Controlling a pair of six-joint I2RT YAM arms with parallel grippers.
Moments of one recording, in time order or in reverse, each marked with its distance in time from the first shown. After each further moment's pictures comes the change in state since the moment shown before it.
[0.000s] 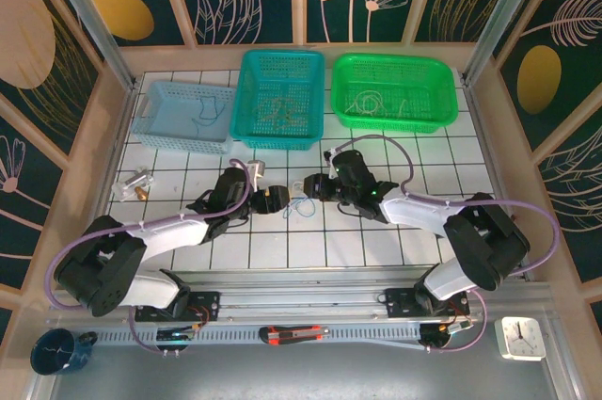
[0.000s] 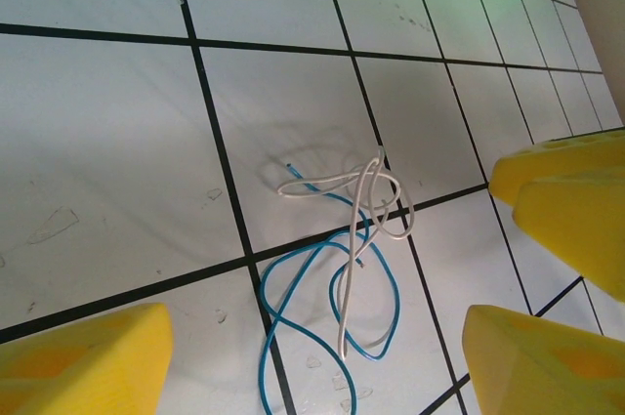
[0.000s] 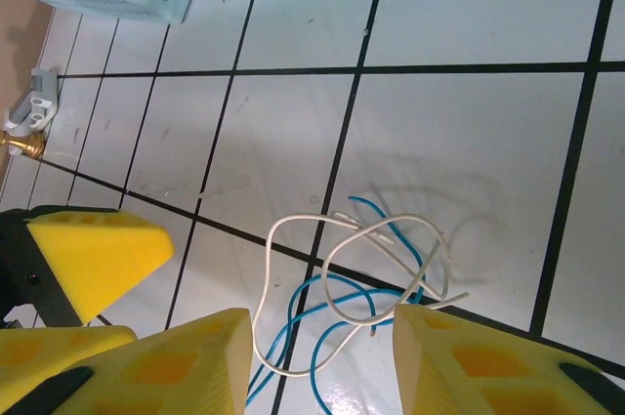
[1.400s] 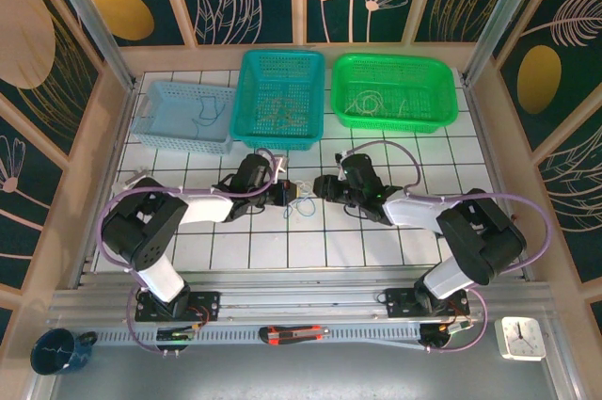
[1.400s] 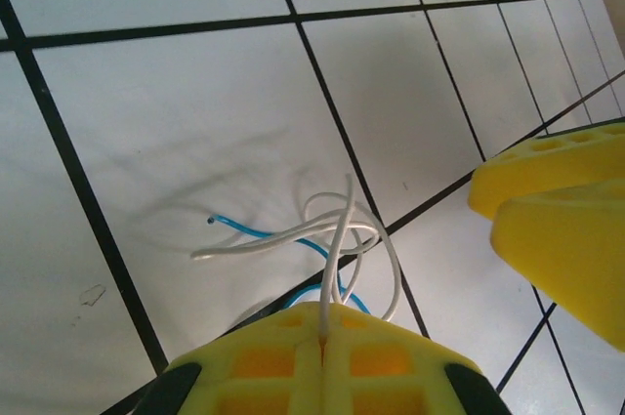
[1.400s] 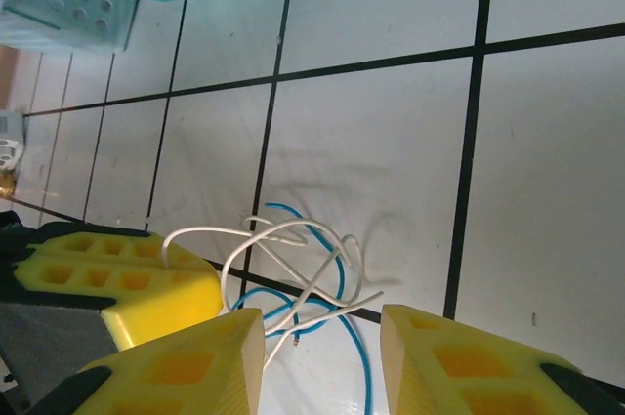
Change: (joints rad) left arm 0.000 0.303 0.200 0.042 0.157 0.099; right arm -0.071 0.031 -0.084 0.116 -0.019 0.061
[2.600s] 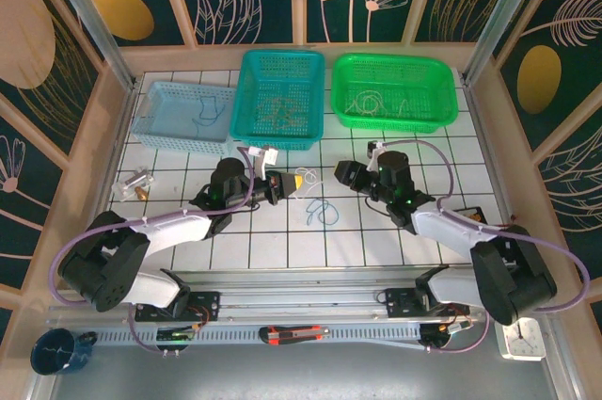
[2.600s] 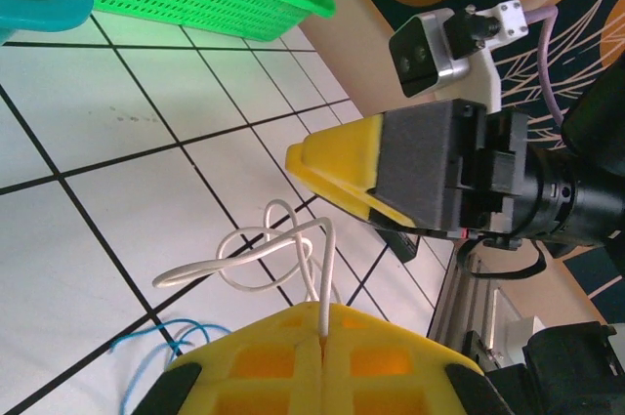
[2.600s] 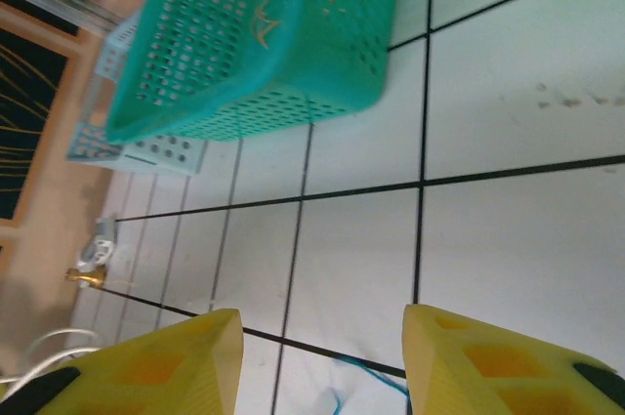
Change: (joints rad) left arm 0.000 -0.278 -0.157 0.310 0.161 -0.110; right arm -0.173 -0.271 -0.122 0.068 -0.072 0.036
